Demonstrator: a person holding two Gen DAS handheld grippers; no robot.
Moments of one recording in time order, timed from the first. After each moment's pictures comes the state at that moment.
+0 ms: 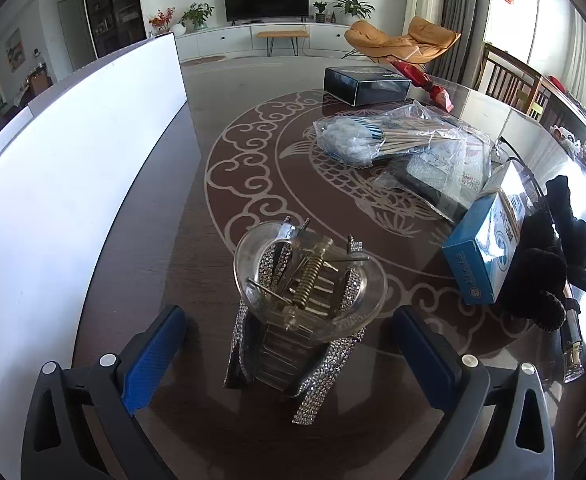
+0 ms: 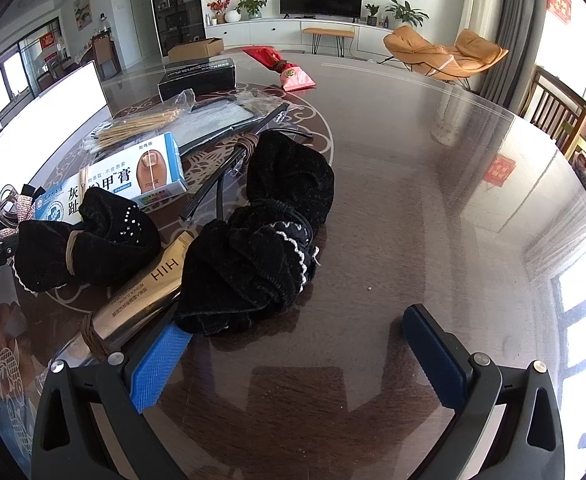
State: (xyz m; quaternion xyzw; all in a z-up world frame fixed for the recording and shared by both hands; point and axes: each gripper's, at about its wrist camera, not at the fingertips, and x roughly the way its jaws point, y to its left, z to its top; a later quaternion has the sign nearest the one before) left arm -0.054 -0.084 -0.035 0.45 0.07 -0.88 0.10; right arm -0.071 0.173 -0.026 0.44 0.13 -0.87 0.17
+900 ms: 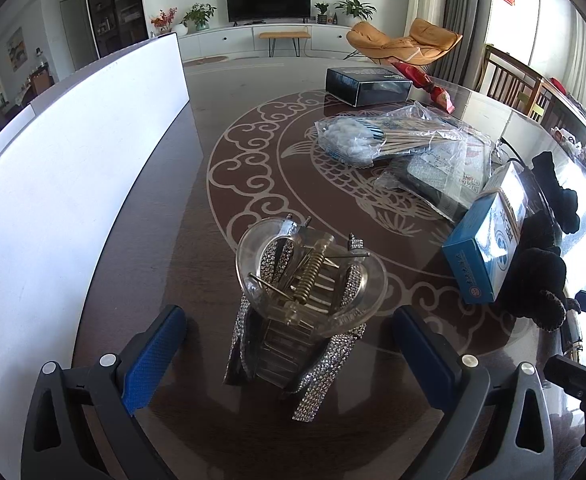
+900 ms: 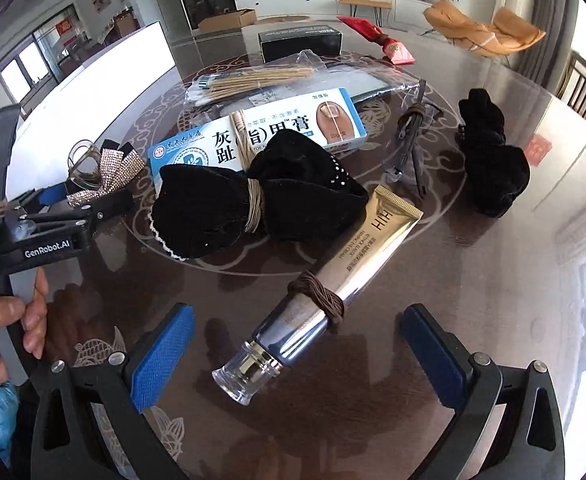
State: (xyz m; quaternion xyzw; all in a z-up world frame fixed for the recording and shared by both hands) left arm -0.052 -0.085 -0.034 0.45 0.07 -0.88 0.10; right arm 0.006 0.089 -0.029 0.50 0.13 -0.83 0.20
